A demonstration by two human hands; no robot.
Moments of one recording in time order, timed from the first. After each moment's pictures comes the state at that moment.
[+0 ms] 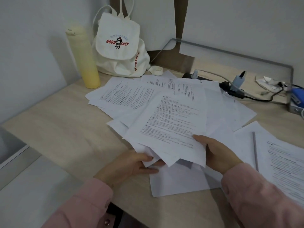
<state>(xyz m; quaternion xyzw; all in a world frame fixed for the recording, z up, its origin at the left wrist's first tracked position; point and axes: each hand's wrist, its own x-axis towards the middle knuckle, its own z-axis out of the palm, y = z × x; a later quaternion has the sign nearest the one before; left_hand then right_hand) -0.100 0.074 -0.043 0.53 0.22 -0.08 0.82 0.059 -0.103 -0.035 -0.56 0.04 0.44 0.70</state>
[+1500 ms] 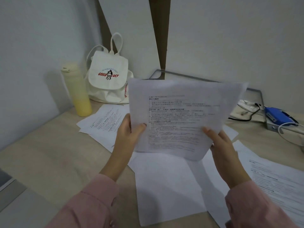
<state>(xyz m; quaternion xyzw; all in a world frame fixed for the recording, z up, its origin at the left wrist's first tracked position) -0.033 0.077 0.036 0.67 0.11 0.31 0.66 0.071 -0.121 0.036 -0.63 -0.17 0.13 0.75</state>
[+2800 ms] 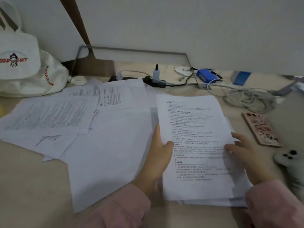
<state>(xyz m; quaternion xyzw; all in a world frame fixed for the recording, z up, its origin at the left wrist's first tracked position) 0.009 -0.150 -0.010 0.69 0.06 0.01 0.72 0.064 -0.360 -0.017 -0.81 0.16 0.04 0.56</state>
